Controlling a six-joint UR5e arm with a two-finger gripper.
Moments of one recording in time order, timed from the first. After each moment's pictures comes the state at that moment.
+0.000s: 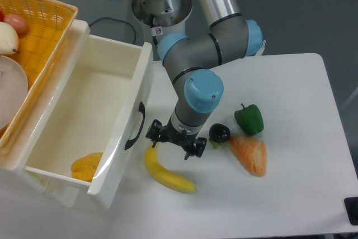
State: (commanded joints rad) arm 2.41 -2.00 -1.57 -1.17 1.29 0.68
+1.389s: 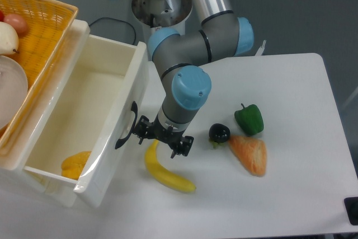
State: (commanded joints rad) arm 2.37 -1.97 -1.59 -1.19 1.25 0.68
